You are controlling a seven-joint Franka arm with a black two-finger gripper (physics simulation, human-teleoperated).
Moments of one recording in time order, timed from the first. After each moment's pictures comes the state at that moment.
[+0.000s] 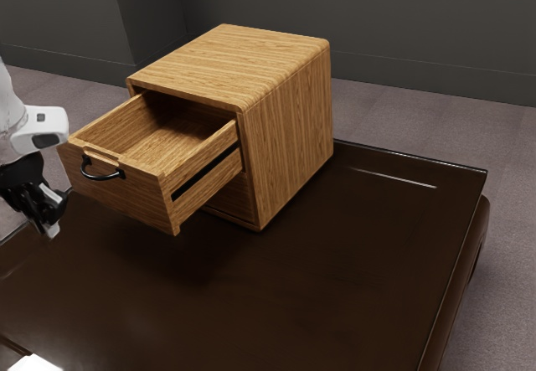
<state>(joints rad) -0.06 -0.91 0.05 -2.54 0.10 1.70 -0.10</state>
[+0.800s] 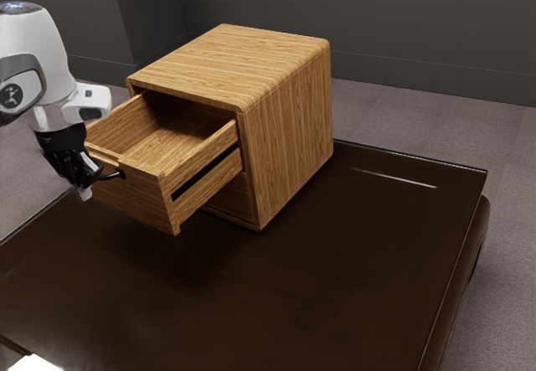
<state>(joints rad) -0.01 -0.50 0.10 -2.33 0.13 1.86 0.11</state>
